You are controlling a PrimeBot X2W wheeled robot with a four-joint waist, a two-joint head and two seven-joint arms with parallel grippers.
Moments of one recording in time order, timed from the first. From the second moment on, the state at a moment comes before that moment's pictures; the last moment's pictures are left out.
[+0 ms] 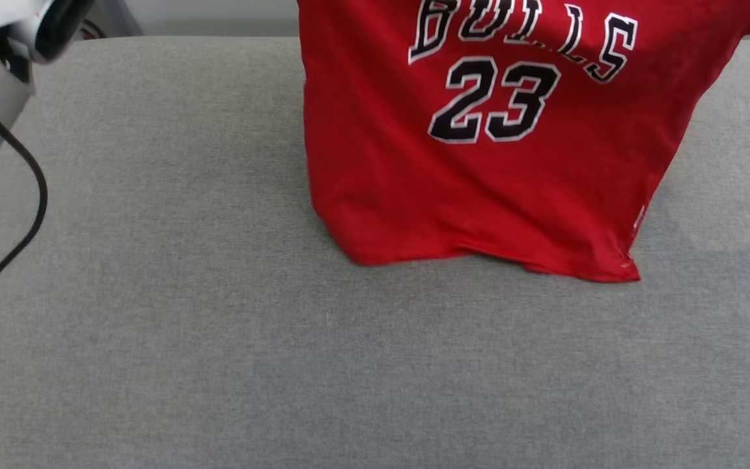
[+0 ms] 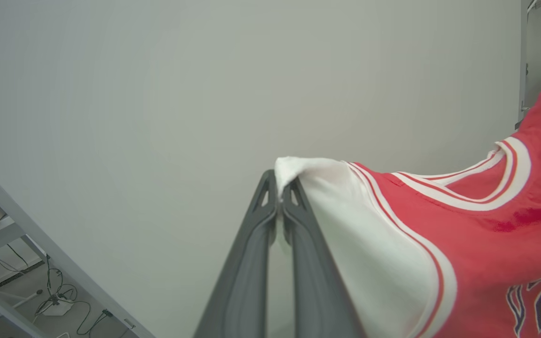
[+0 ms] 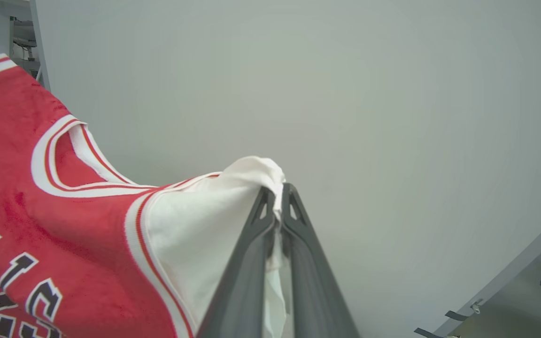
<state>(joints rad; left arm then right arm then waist) -1.46 0.65 -0.95 0.33 -0.83 -0.01 0.04 -0.91 -0.78 0.24 0.09 0.69 0.13 0.26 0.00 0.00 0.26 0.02</state>
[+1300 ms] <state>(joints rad) -1.79 0.47 -0.89 0.94 -0.80 -0.12 -0.22 -1.65 -0.46 0.53 0.80 0.48 0.13 -0.04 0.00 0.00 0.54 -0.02</state>
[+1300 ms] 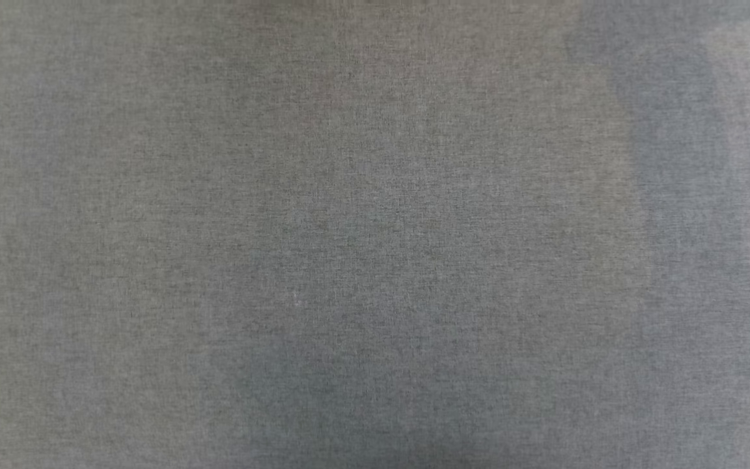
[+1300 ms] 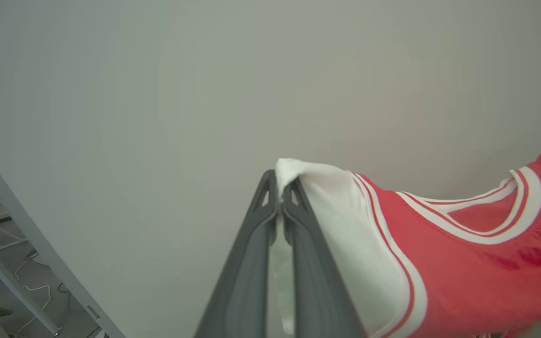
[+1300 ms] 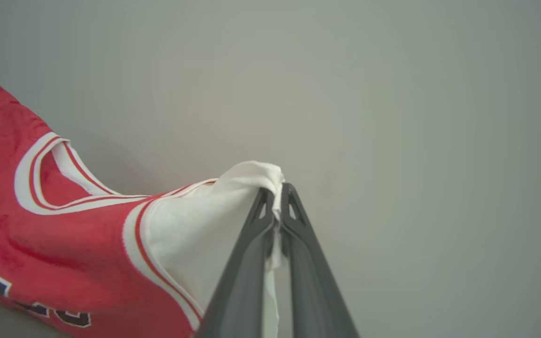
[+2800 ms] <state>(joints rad) -0.07 0.61 -0.67 0.25 -0.97 0.18 -0.26 -0.02 -0.65 0.48 0.44 0.75 0.13 -0.21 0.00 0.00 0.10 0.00</state>
